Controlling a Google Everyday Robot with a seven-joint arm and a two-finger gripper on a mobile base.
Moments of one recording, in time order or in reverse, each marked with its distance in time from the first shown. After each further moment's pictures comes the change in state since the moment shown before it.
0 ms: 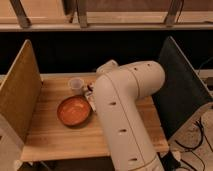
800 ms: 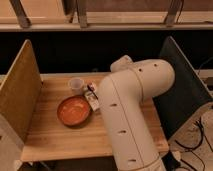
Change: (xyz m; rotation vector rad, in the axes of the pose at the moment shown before) arm -0.025 0.127 -0.005 -0.197 -0.072 0.303
